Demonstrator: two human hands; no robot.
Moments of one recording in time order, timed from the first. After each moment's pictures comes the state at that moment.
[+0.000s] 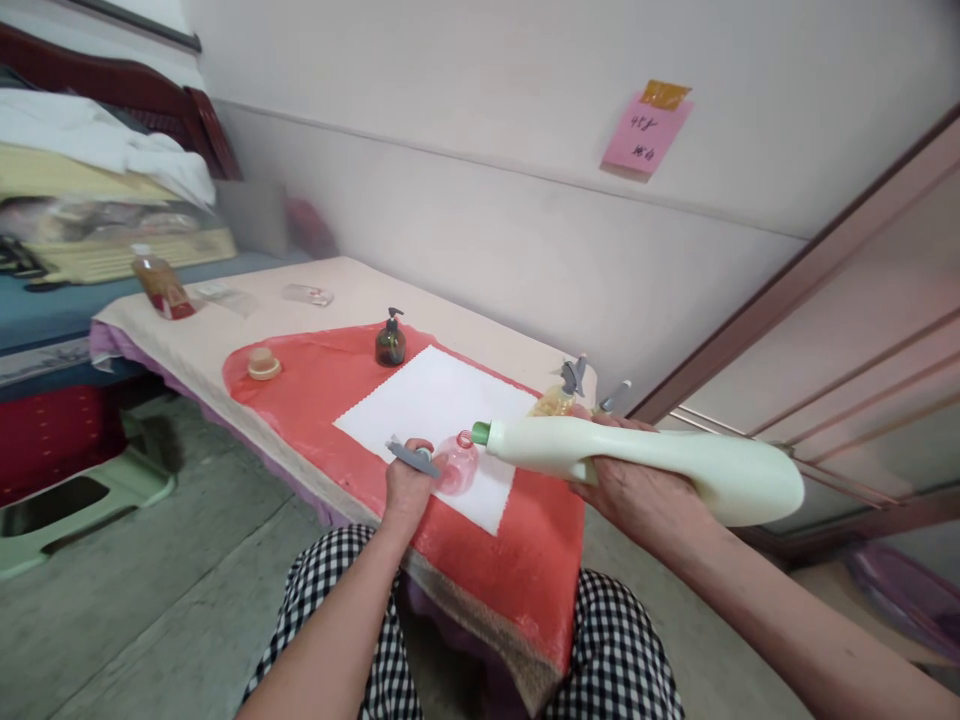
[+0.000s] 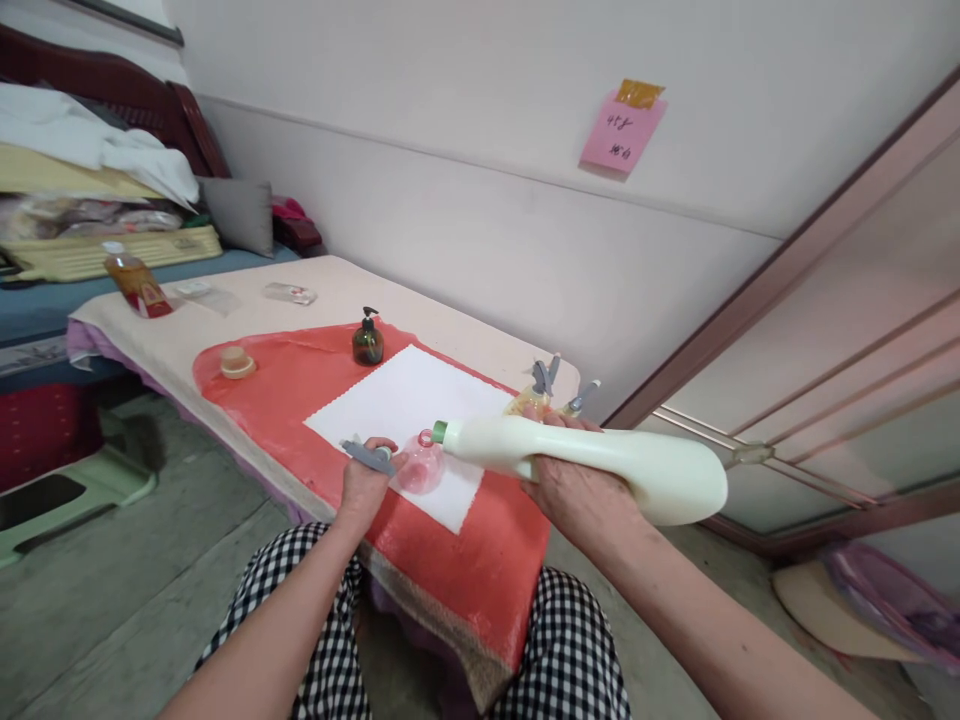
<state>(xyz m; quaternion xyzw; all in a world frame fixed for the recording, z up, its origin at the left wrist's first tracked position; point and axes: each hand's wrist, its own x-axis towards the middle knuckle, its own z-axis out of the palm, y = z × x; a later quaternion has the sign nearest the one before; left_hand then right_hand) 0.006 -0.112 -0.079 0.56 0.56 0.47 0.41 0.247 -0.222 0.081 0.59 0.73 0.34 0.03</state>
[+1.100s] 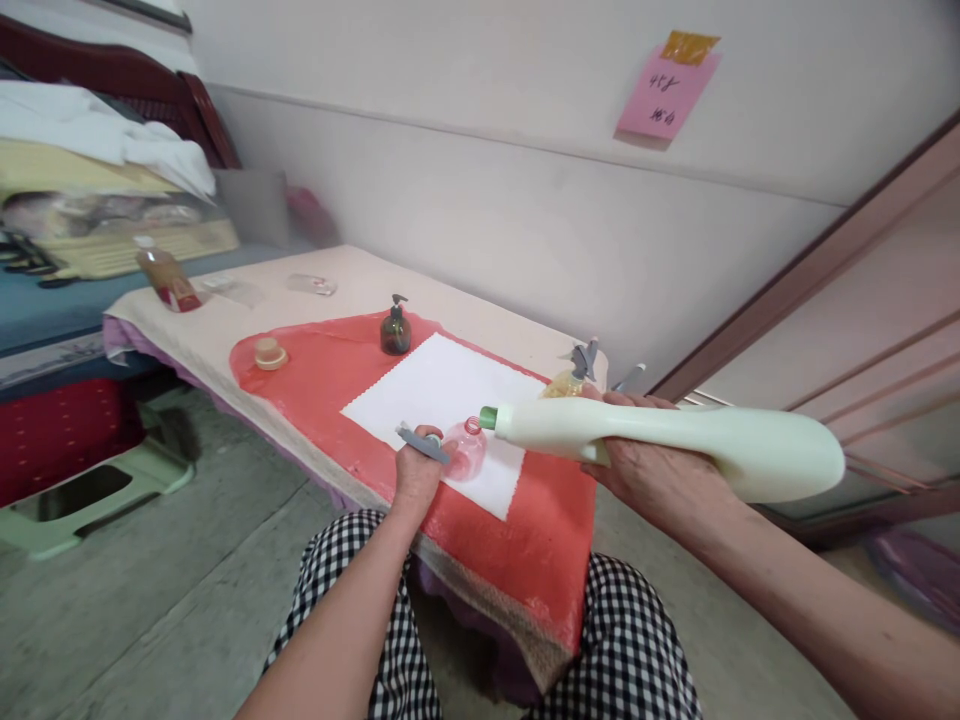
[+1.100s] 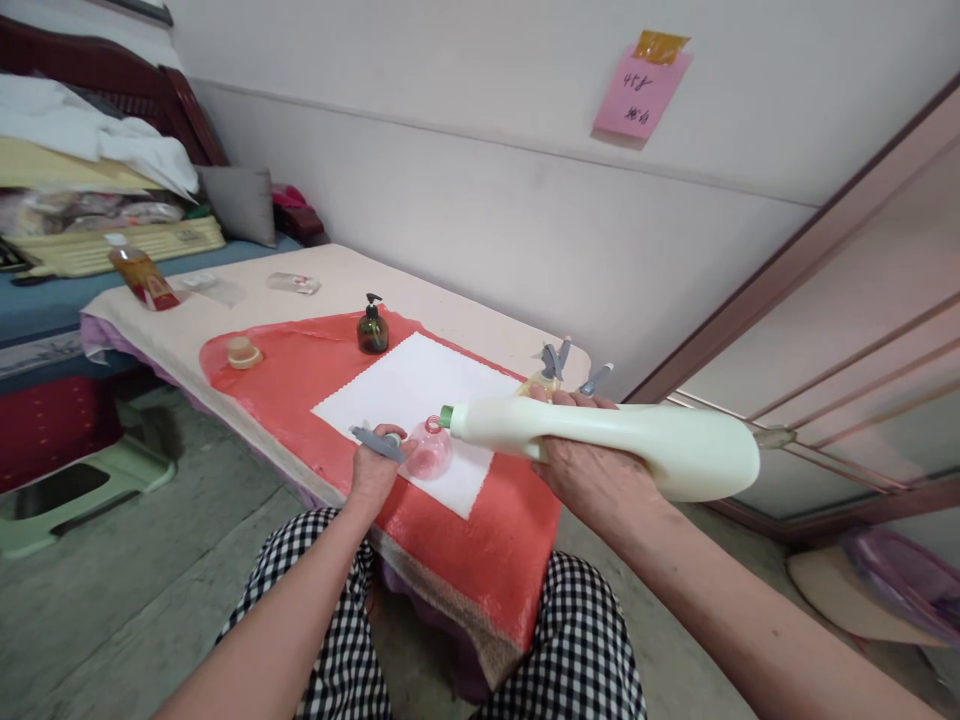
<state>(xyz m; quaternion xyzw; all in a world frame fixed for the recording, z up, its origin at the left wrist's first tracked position) 0.007 -0.114 -0.074 0.57 0.56 0.45 0.40 0.234 -0.220 0.097 0.60 0.72 0.32 0.07</state>
